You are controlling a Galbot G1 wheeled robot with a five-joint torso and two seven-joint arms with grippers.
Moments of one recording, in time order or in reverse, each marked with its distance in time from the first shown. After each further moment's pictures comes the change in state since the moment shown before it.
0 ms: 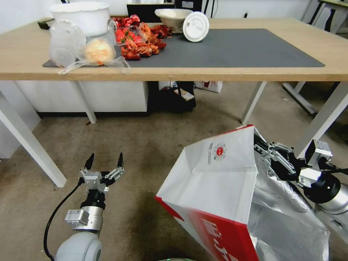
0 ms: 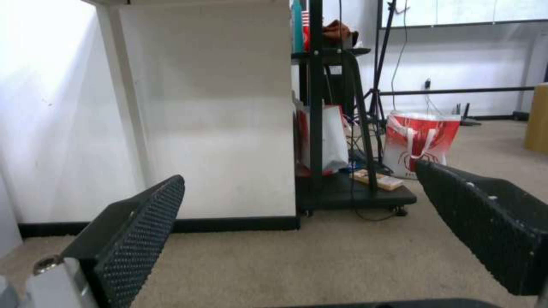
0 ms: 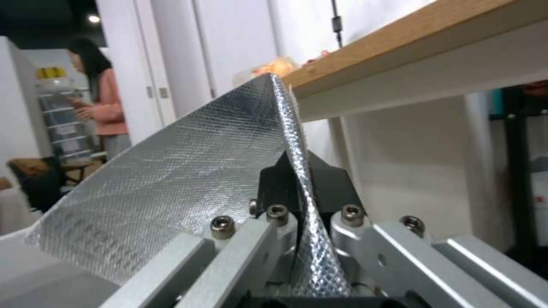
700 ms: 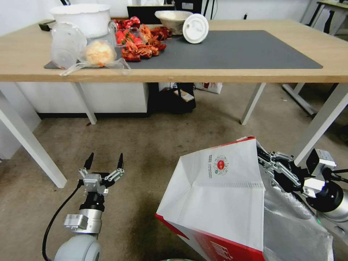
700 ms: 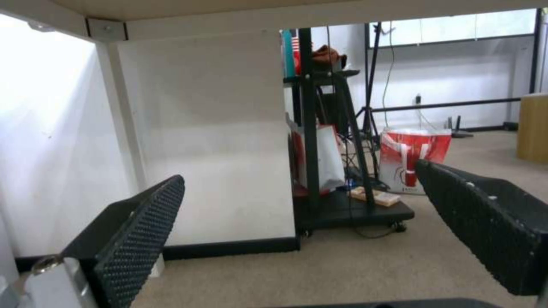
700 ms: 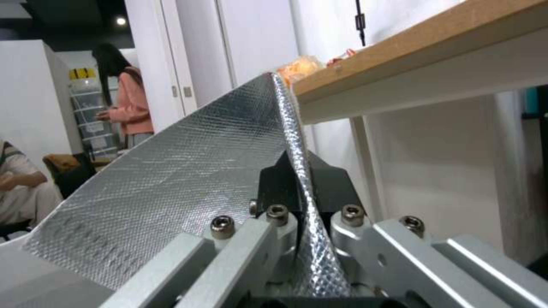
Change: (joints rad) left arm 0.023 0.000 -0.005 0.019 0.037 -0.102 0.028; right arm -0.003 0.021 0.000 -0.024 -0.019 -0.011 -0.088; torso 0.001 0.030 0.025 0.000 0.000
